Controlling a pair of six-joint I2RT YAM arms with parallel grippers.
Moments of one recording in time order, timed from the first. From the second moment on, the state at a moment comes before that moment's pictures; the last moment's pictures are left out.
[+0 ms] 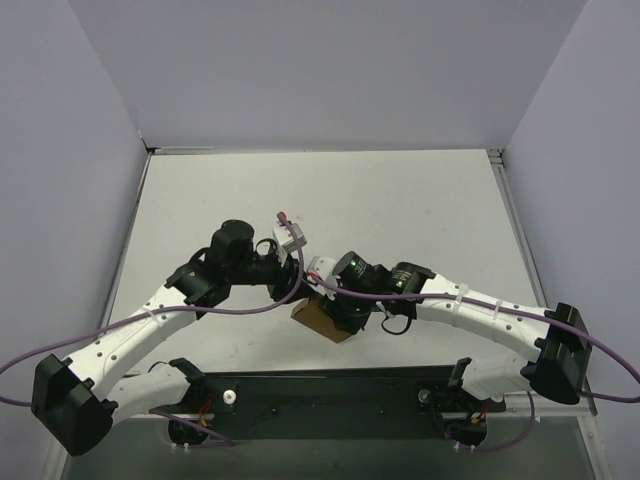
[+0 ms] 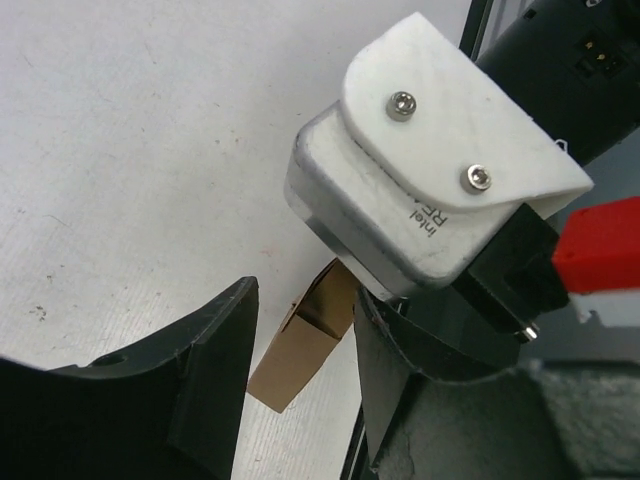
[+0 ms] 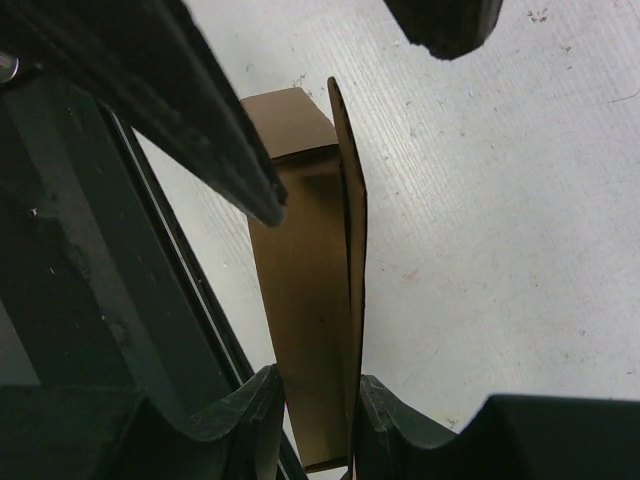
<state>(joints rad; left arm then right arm) -0.65 1.05 0.84 -0.27 0.62 -0.04 1.03 1.31 1.00 -0.70 -0.09 -0.04</state>
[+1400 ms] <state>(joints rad) -0.67 1.07 0.81 -0.15 0.65 -0.07 0.97 1.27 1.00 -0.71 -0.20 -0.05</state>
